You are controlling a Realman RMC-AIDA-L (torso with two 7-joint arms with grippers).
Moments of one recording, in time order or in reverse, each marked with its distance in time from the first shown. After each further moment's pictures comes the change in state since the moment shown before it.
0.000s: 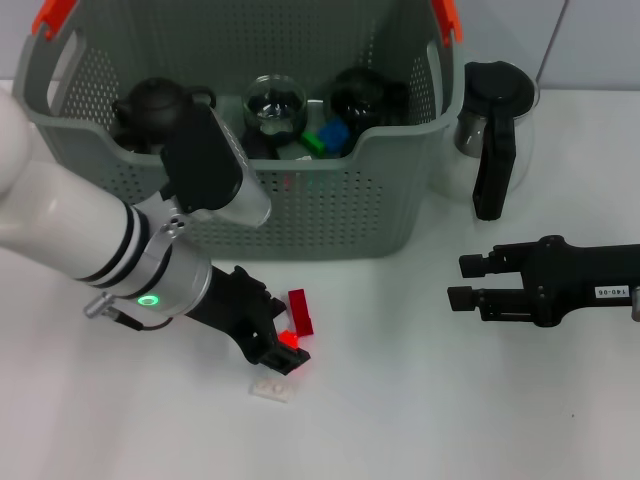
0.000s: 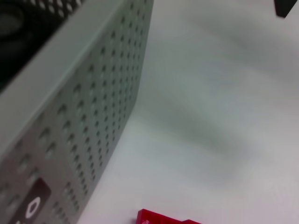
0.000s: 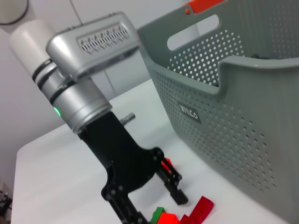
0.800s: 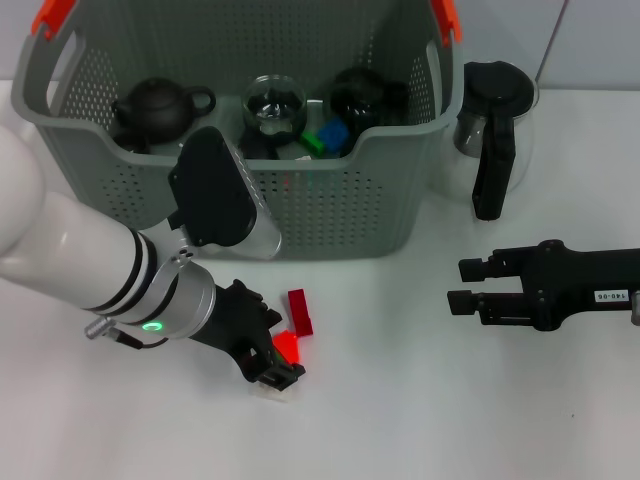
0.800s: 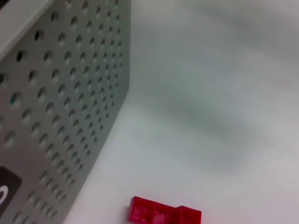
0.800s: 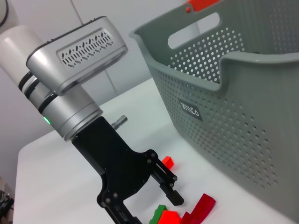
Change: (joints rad) left arm 0.111 -0.005 0.150 0.138 0.051 -0.053 -0.062; right arm -0.003 0.000 0.000 0.010 0.000 -0.001 -0.002
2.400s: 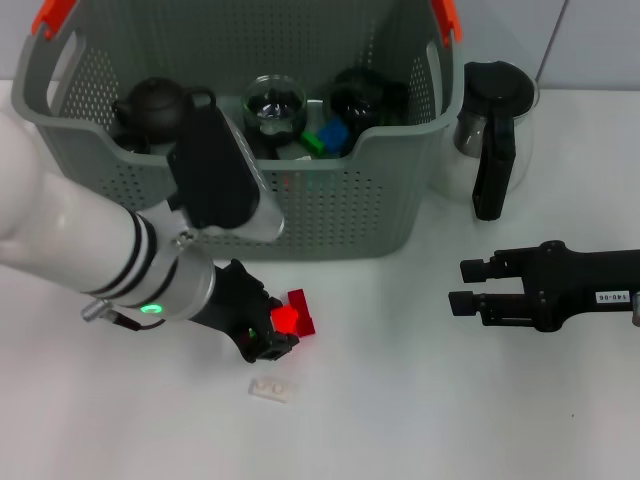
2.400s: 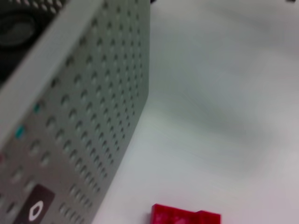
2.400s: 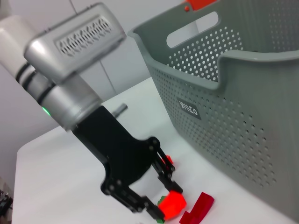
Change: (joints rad) left arm 0.001 0.004 0.020 0.067 0.039 0.000 -0.049; right arm -0.002 -0.001 -0.001 0.001 0.000 0.003 -0.002
